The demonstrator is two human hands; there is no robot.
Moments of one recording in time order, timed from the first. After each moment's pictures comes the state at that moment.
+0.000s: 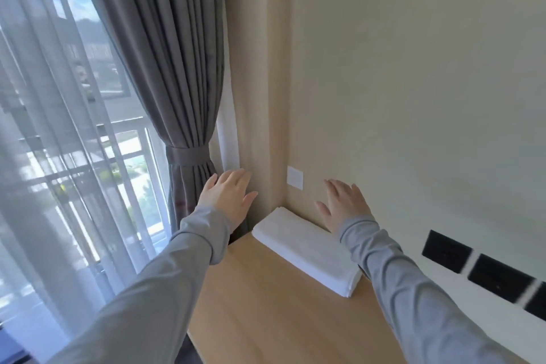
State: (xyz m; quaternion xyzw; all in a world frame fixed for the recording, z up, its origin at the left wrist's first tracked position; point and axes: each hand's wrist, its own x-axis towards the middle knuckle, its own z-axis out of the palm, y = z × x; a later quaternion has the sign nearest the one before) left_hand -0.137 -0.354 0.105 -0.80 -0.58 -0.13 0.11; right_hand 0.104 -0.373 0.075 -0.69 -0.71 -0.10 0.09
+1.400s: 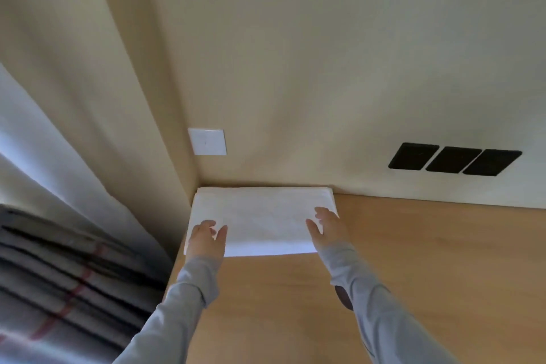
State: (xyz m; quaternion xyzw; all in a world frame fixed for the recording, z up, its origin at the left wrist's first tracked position) left_hand -0.094 -0.075 -0.150 -0.77 -0.51 -0.07 -0.38; right_hand 0.071 -0.252 -0.136 -0.90 -0.25 0.19 0.29
